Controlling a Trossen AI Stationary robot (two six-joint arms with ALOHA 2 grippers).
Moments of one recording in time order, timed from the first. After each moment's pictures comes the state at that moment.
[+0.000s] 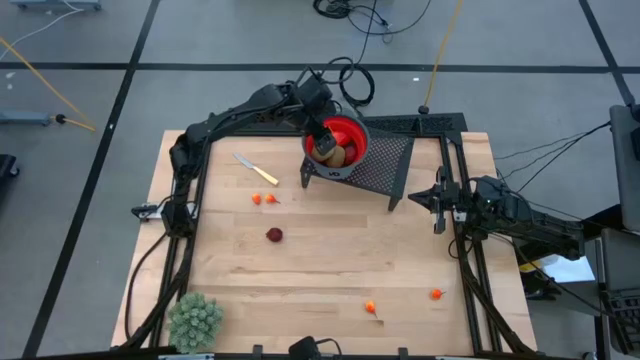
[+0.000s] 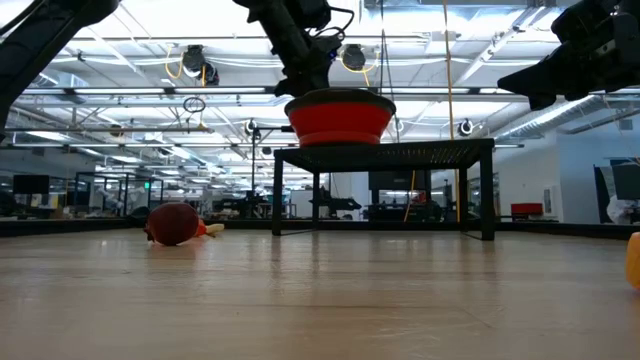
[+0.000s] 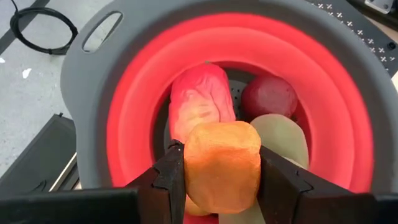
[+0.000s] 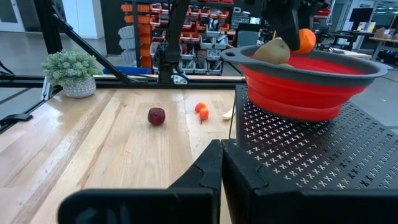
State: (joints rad) left arm 0.48 2.02 2.13 -1.06 0.08 -0.06; right arm -0.28 0.04 0.21 -0.24 -0.15 -0.06
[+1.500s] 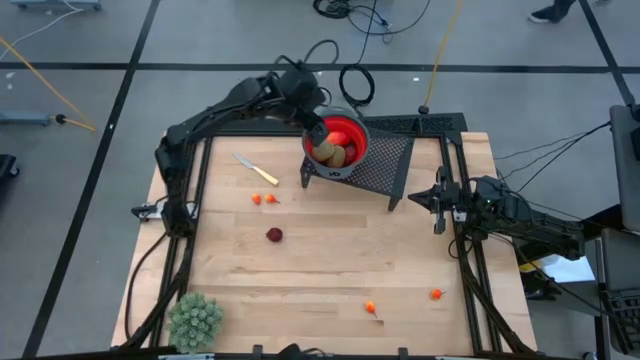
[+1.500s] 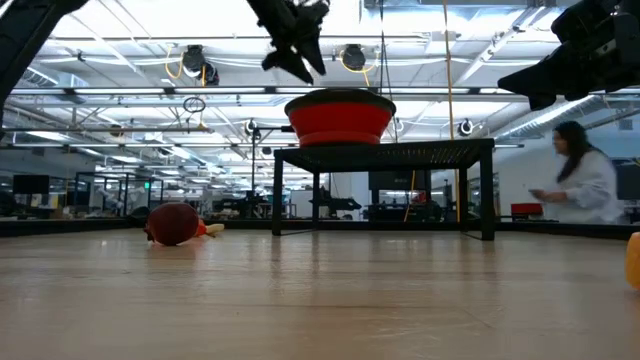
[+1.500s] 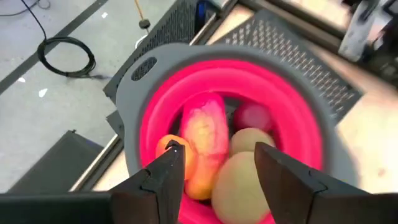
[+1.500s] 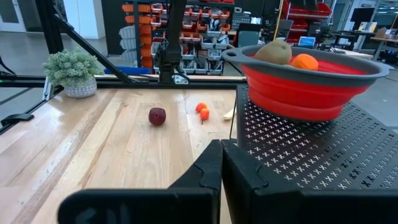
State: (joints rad) left arm 0.47 1.89 2.13 -1.05 0.04 -0.12; right arm -0.28 0.04 0.21 -0.24 -0.16 -0.06
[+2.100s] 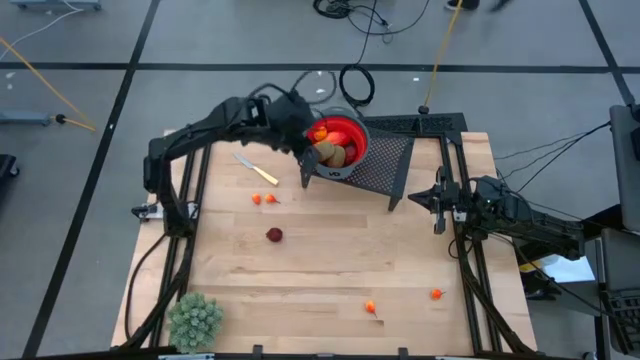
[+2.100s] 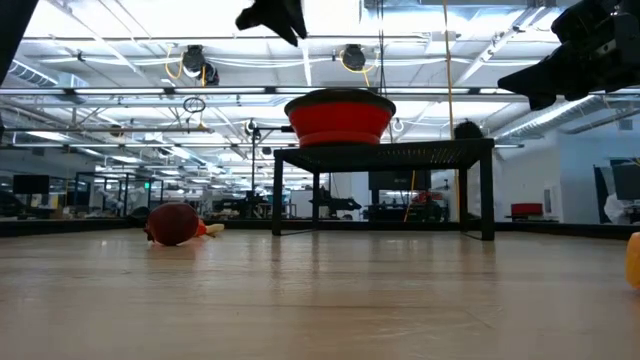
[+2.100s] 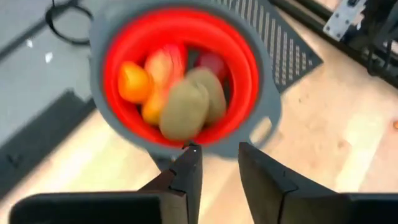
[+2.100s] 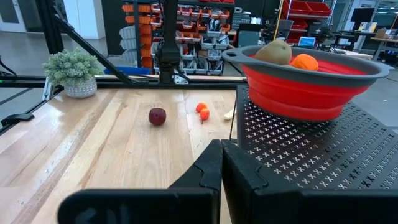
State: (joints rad) left arm 0.25 1.79 2.13 -1.25 -0.14 -0.39; right arm -0.28 0.04 0.21 -0.24 -0.16 -0.06
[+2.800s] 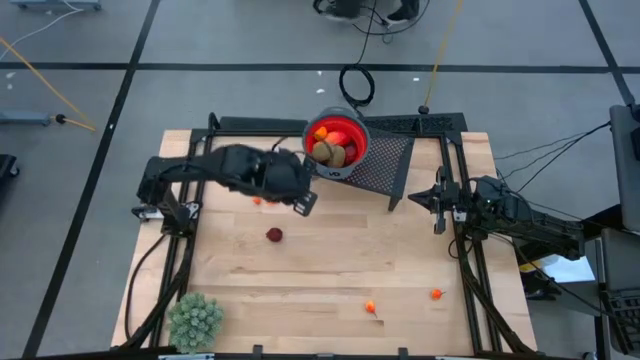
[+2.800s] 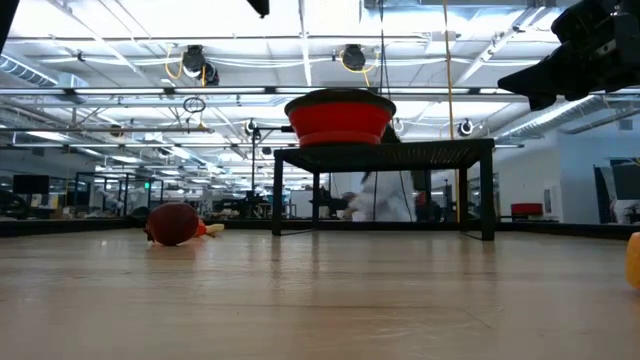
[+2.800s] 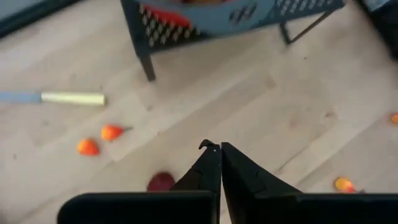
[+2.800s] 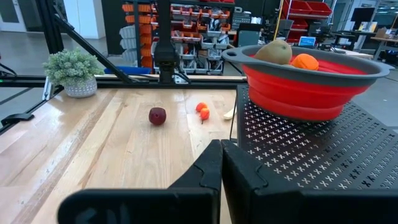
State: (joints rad) left arm -0.09 1.78 2.10 -1.50 -0.31 -1.06; right arm -0.28 0.04 0.21 -0.24 -0.16 -0.06
